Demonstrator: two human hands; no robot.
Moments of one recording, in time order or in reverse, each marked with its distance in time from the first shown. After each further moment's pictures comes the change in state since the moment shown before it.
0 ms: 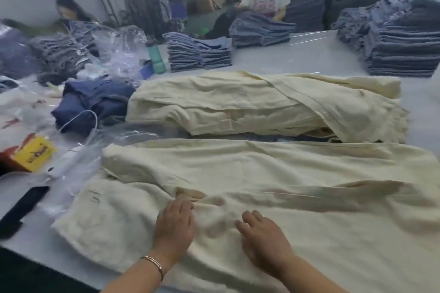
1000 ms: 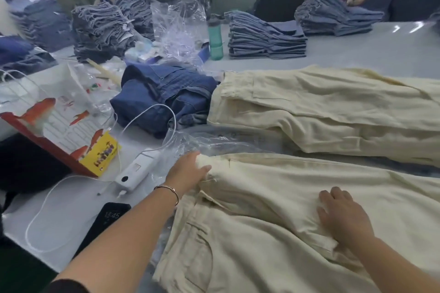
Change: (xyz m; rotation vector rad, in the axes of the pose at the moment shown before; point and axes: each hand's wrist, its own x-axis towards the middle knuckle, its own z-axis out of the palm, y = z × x) left_hand 0.180 -0.384 -0.043 -0.355 -0.279 -0.376; right_hand 0.265 -0.065 0.095 -0.215 -0.228 0.552
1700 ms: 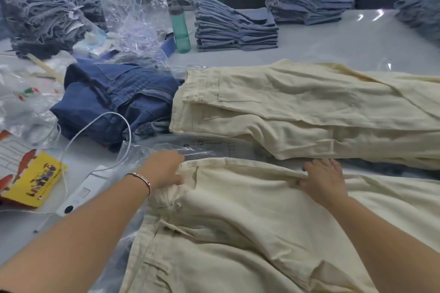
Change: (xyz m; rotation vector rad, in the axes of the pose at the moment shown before) left_hand 0.088 0.040 0.004 0.729 -0.180 0.367; right_hand 0.108 0.039 -0.025 -0.084 -0.010 0.065
